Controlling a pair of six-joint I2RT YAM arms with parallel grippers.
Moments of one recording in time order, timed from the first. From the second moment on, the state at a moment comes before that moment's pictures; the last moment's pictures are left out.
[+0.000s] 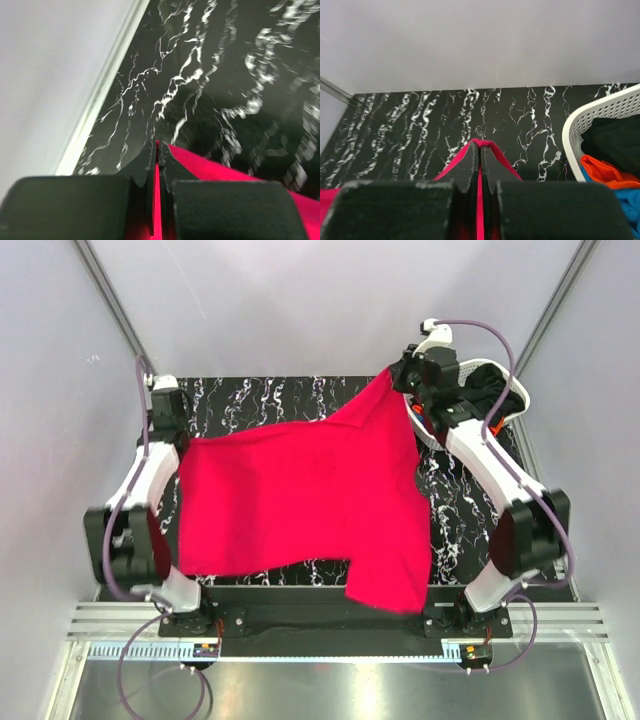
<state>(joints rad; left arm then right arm) 0.05 1.46 1.17 -0.29 -0.38 -0.07 0.31 1.59 1.48 -0.01 0.07 0.32</state>
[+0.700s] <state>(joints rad) 0.16 1.97 1.46 -0.18 -0.20 -0.20 0.25 1.96 1.62 0.03 0.02 0.34</state>
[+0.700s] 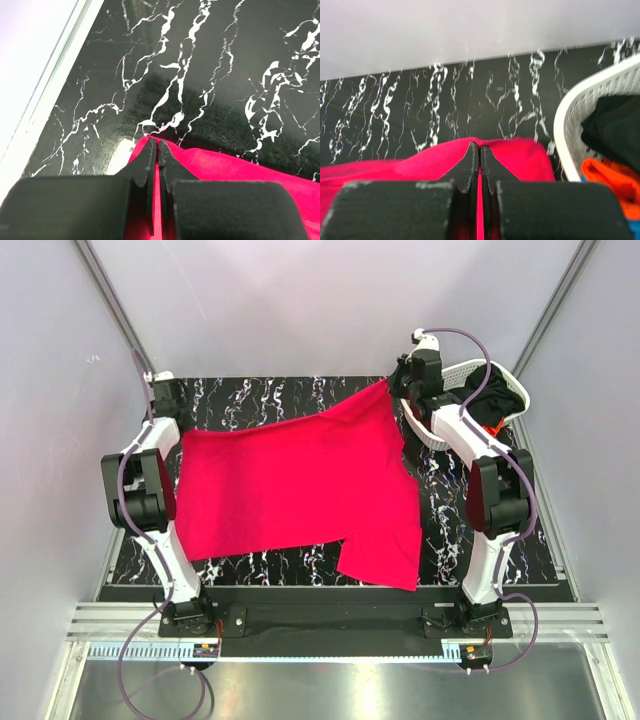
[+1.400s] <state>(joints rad) 0.23 1.95 1.41 -0.37 -0.13 -0.32 0.25 1.76 1.46 -0.29 -0.06 0.54</state>
